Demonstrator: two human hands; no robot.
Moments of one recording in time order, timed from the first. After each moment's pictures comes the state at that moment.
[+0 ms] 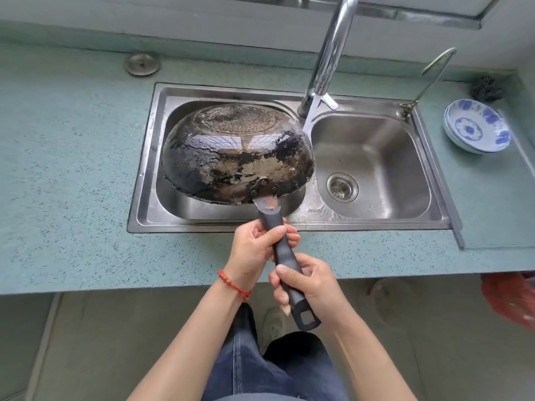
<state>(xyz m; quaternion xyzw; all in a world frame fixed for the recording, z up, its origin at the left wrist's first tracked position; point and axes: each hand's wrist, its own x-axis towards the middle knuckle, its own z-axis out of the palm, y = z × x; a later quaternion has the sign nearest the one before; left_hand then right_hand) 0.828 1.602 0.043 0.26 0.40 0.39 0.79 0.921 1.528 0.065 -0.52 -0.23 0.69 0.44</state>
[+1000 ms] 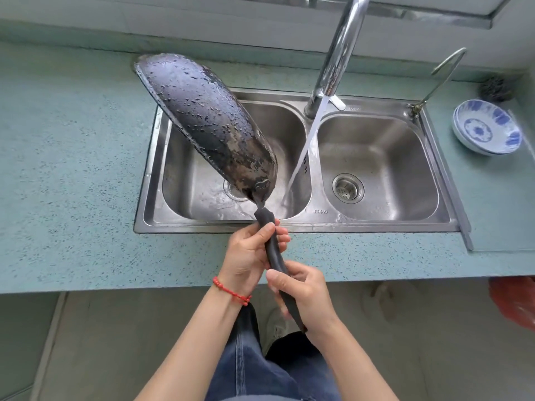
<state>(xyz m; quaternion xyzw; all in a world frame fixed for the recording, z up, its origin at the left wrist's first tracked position) 0.810 1.605 0.041 0.14 0.39 0.39 0.82 0.898 1.529 0.056 -0.59 -0.26 0.62 0.43</state>
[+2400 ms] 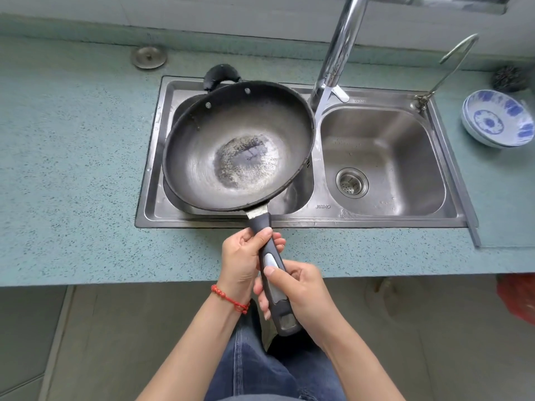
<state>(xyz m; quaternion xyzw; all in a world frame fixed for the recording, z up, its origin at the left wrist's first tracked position) 0.814 1.591 0.044 0.18 0.53 0.41 0.72 0.896 1.527 0.069 -0.55 -0.30 0.68 0.38</state>
